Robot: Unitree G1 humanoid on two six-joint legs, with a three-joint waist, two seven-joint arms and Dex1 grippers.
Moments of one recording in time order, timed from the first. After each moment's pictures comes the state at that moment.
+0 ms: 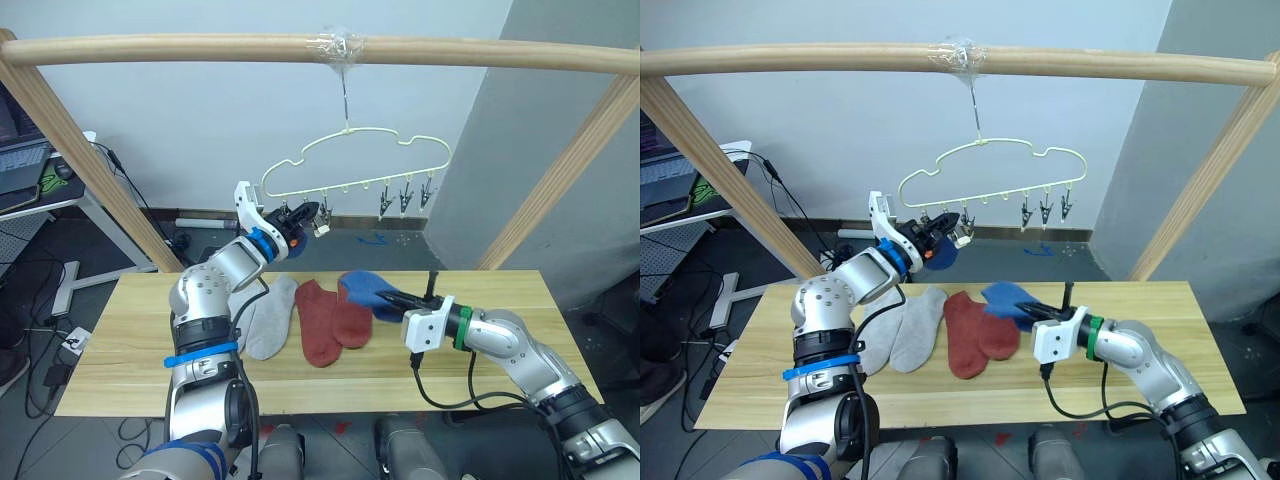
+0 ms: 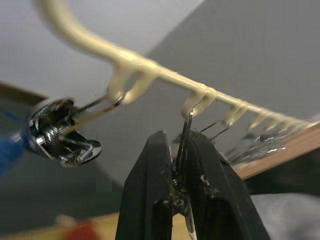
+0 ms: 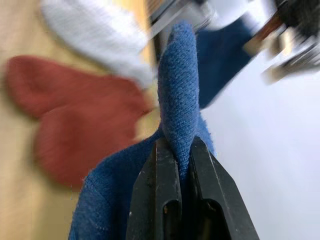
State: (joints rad) left arm -0.71 0.10 0.50 0.21 -0.93 1.03 -0.18; right arm -0.31 -0.57 0.31 0.10 -0.37 -0.59 0.50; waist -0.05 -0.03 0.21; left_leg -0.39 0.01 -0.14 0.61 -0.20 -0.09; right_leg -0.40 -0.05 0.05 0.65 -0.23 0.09
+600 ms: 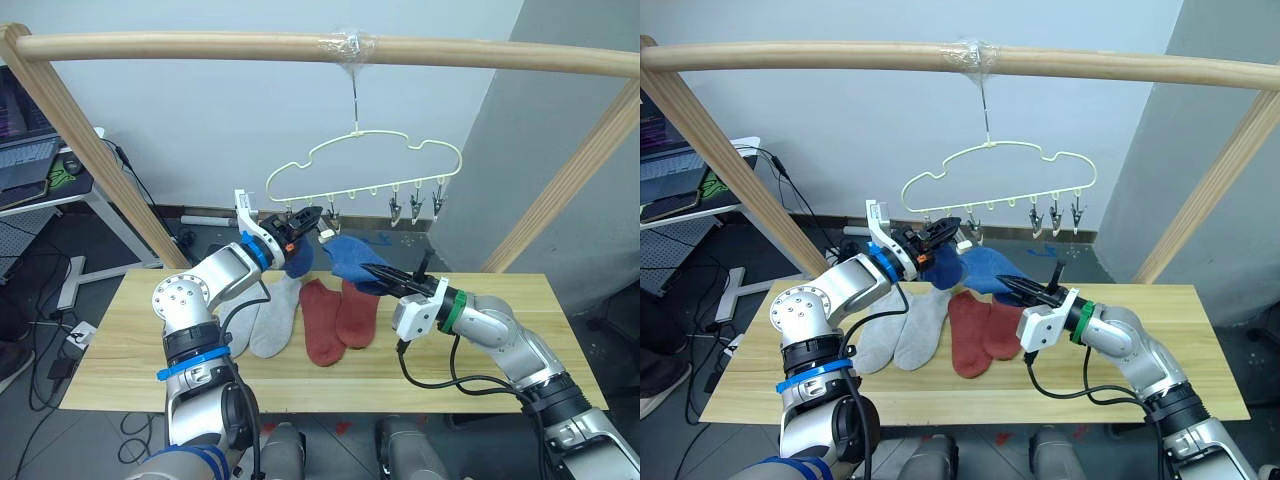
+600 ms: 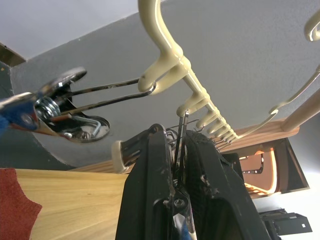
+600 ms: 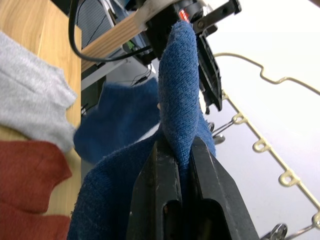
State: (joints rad) left arm -0.68 0.09 0.55 0.16 -1.18 1.17 -0.01; right arm -0.36 -0.50 0.29 0.10 -0.39 -0.67 0.41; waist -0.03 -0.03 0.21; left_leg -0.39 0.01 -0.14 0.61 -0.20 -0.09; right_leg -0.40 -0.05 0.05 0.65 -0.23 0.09
